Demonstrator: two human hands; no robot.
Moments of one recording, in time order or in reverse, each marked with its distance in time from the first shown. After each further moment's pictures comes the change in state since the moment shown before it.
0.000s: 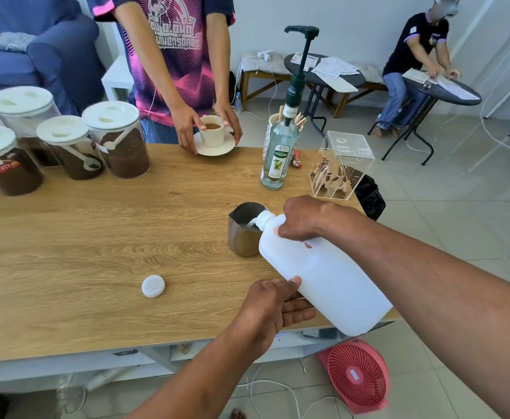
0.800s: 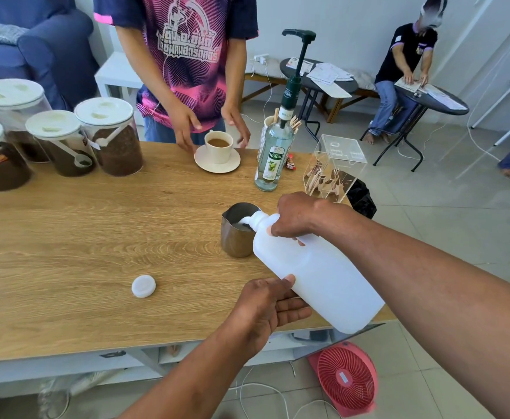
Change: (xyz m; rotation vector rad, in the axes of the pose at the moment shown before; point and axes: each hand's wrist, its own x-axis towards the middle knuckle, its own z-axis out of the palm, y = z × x) left_hand -0.004 0.003 0.005 -0.055 -0.022 -0.007; right_hand 0.007 0.001 -0.002 -0.017 0.019 -0.007
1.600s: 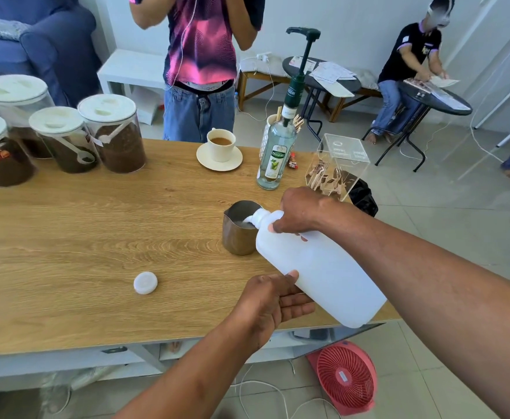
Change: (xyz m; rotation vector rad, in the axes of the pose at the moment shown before) left_hand 0.000 0.005 0.004 -0.012 -0.019 -0.012; right_hand 0.004 0.003 -0.002 -0.050 0.079 0.006
